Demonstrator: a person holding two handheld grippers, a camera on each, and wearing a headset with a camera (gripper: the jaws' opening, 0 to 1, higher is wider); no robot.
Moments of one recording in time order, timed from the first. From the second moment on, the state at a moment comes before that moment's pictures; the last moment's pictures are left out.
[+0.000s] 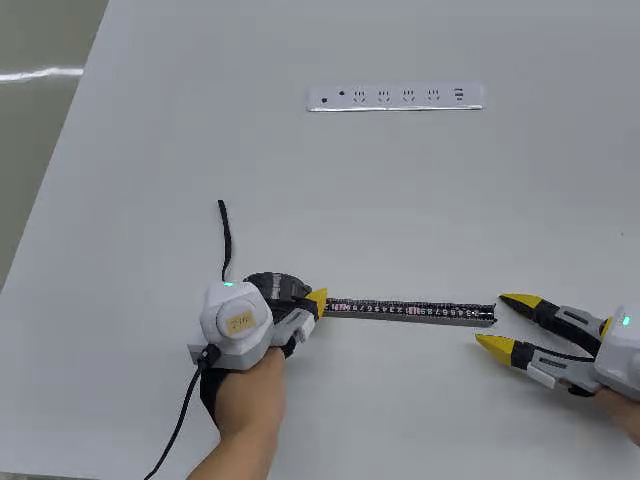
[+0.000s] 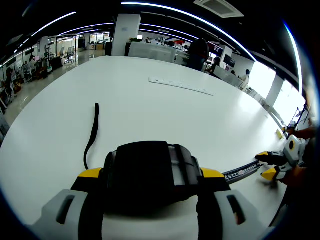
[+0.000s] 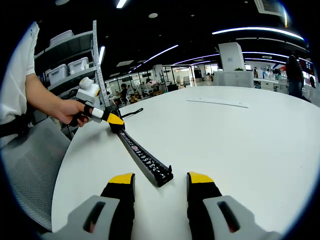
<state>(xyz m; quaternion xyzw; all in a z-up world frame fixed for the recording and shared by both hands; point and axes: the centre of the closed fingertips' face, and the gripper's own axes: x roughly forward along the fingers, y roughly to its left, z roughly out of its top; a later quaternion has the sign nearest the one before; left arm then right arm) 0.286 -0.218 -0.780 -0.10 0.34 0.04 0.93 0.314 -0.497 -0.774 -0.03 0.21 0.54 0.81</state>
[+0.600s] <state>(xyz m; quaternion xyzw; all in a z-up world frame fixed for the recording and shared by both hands) 0.286 -0.219 -0.780 -0.10 0.34 0.04 0.93 0.313 -0.486 -0.772 -0.05 0.21 0.57 0.79</state>
